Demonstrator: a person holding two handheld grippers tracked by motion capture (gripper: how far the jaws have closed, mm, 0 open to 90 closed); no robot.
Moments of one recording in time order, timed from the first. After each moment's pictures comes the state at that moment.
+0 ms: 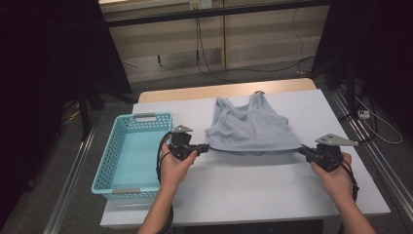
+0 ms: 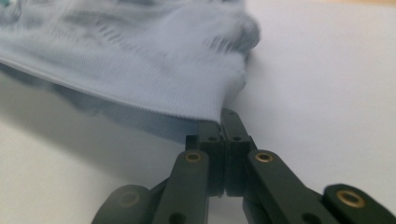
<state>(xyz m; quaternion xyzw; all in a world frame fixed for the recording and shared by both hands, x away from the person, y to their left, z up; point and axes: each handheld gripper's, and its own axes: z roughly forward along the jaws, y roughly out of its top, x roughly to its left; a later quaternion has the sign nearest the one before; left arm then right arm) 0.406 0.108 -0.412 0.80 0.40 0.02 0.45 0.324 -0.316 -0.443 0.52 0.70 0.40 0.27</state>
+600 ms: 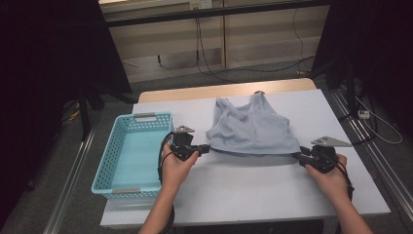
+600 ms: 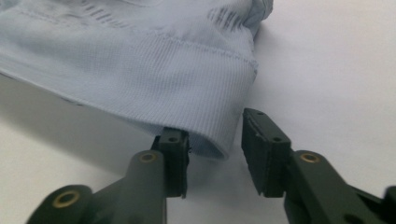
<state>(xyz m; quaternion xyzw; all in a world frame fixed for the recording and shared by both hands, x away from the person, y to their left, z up) 0.405 0.104 -0.413 0.80 0.40 0.03 0.44 0.330 -0.311 -0.462 0.54 0.71 0.39 0.24</state>
